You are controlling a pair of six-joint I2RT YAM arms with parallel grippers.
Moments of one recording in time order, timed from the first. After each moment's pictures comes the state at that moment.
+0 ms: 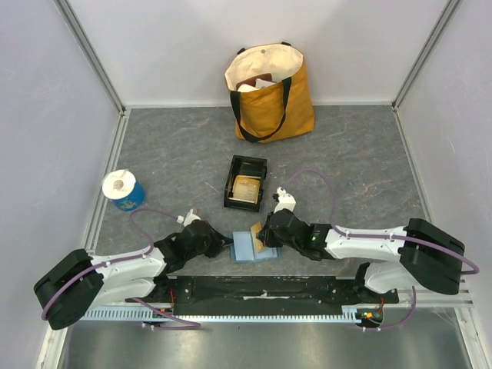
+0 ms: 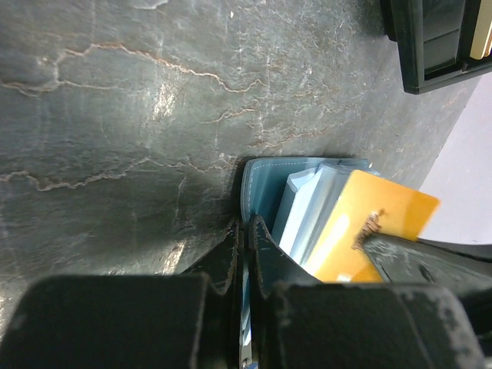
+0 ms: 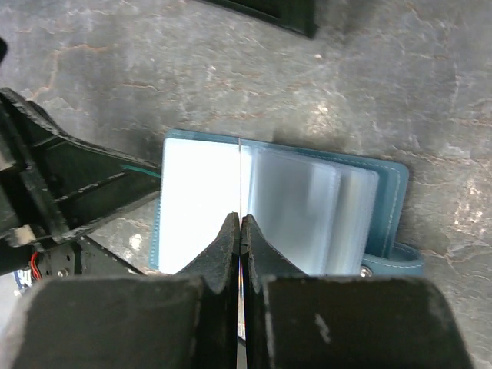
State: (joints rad) left arm -0.86 1.01 0.13 0.15 -0.10 -1.46; right arm 1.13 1.34 0.59 0.05 0.28 0.95
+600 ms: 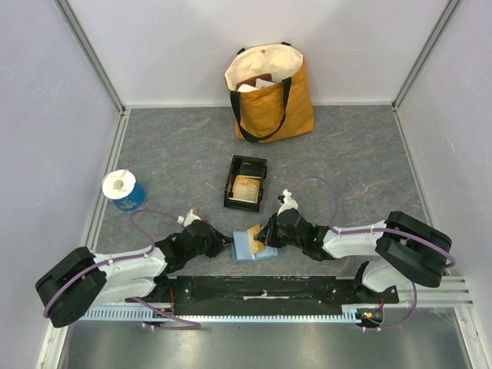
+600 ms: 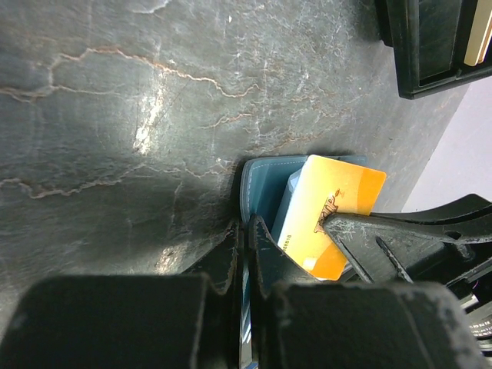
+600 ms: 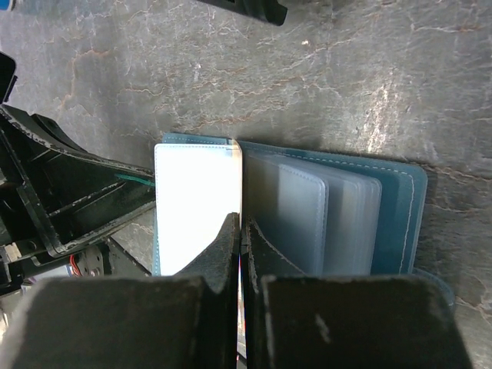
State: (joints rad) left arm -0.86 1.04 0.12 0.20 -0.10 -1.48; right arm 1.02 1.46 0.43 0.39 0.07 1.04
